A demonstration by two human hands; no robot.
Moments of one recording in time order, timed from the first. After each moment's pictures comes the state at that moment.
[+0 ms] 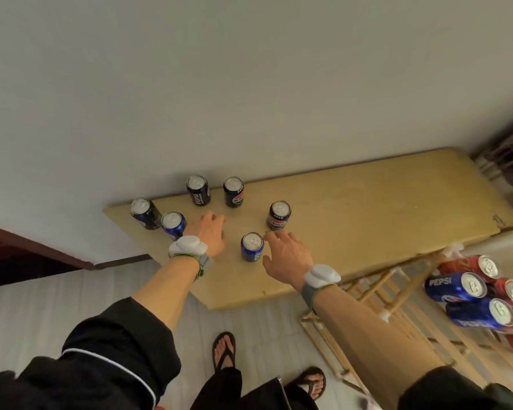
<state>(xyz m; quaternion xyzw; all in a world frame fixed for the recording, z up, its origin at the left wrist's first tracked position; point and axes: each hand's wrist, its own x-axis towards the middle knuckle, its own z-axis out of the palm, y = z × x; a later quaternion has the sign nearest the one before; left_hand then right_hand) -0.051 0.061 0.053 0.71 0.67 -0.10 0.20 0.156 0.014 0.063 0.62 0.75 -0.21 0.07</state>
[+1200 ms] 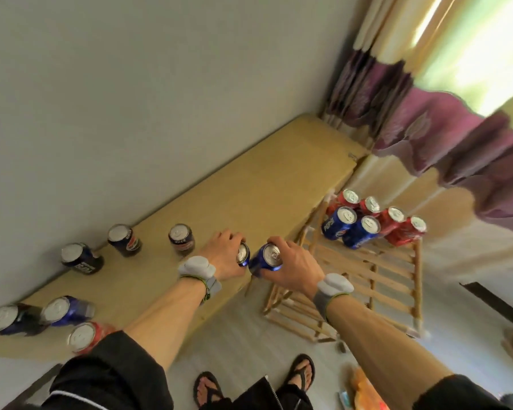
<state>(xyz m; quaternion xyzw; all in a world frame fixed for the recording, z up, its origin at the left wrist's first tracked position) 0.166 0.041 0.086 0.90 0.37 -0.10 0.23 0.324 -0.086 0.097 0.80 0.53 -0.25 -0.09</state>
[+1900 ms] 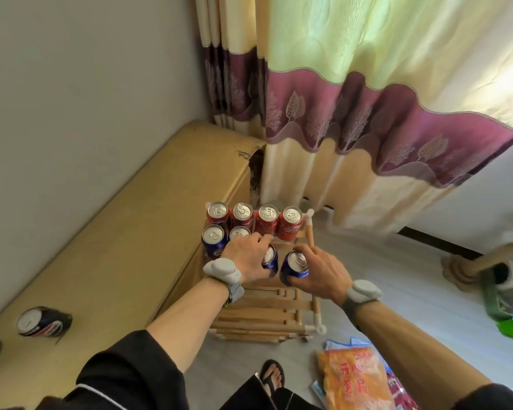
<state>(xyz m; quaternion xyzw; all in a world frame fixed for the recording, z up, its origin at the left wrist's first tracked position) 0.507 -0.104 0.097 0.98 0.11 -0.09 0.10 0.615 -0.286 0.091 0.89 0.40 -0.21 -0.10</state>
